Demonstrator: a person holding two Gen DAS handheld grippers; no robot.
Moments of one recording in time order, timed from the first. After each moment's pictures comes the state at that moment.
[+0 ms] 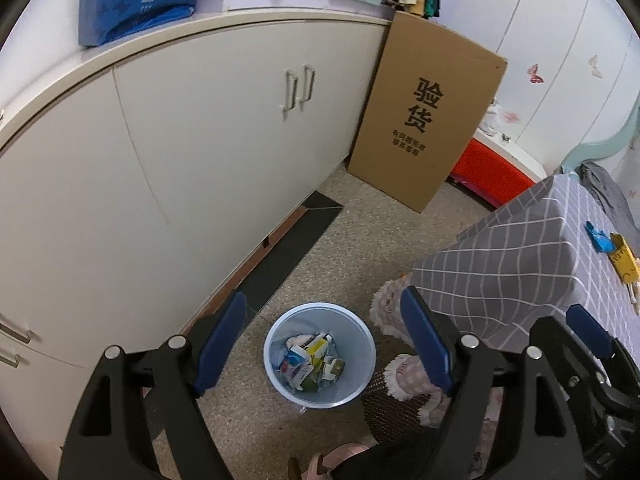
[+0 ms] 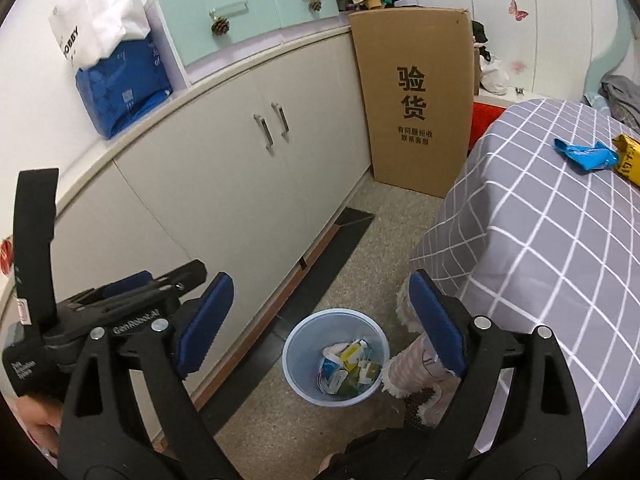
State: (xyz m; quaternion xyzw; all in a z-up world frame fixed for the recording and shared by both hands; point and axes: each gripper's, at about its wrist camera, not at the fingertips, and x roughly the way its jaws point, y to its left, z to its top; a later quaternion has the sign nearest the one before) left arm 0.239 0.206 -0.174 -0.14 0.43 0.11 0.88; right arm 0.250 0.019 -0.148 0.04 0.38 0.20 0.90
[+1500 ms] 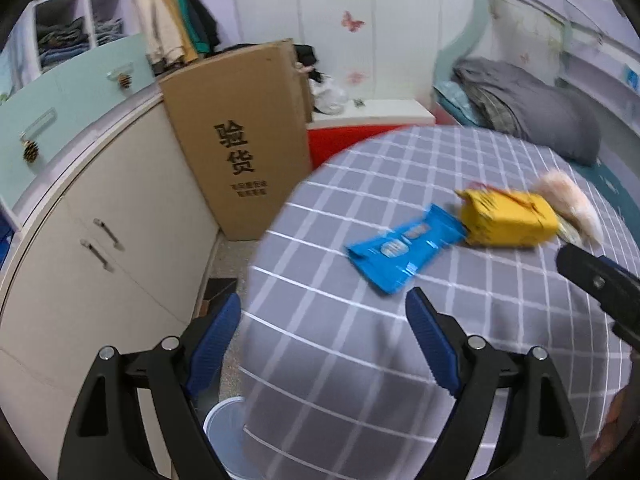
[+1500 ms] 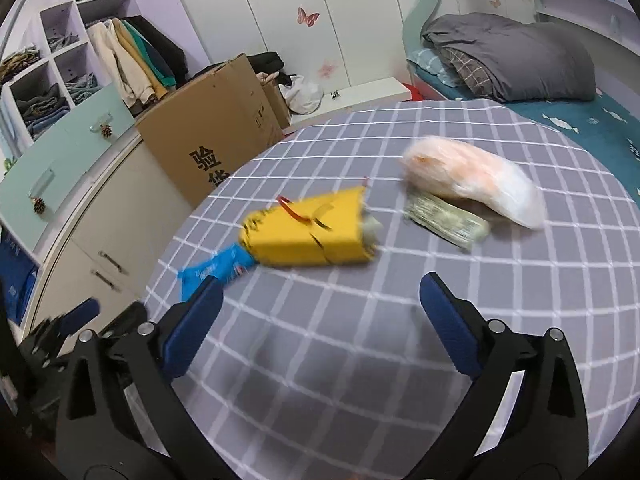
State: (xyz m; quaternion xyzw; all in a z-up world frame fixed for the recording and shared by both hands) left arm 0.374 -0.104 -0.114 0.09 0.39 -0.07 0.92; right arm 0.333 -0.289 -0.124 0.19 0.35 -0.05 0.91
